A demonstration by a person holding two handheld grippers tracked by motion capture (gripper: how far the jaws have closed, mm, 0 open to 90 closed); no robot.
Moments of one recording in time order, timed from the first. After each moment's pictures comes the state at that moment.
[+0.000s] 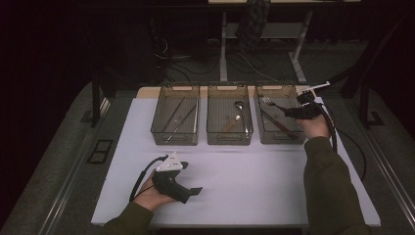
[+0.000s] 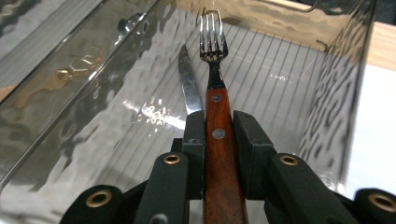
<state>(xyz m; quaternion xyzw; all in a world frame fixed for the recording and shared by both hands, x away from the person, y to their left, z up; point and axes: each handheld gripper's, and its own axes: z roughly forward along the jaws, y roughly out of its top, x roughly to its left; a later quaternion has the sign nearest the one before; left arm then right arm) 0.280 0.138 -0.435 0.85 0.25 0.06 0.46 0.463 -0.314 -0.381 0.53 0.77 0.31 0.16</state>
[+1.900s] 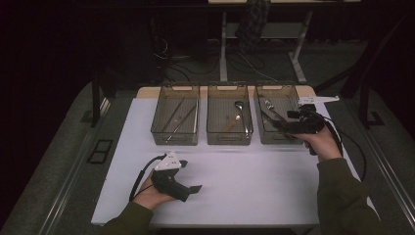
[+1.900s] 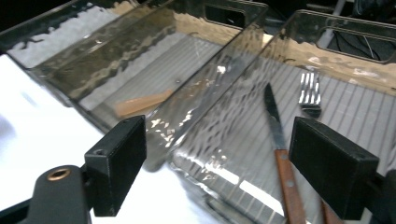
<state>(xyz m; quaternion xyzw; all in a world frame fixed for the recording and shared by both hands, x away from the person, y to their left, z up) 0.281 0.140 -0.434 0.85 0.25 0.07 0.46 0.391 -0.295 -0.365 0.44 0.76 0.45 0.16</state>
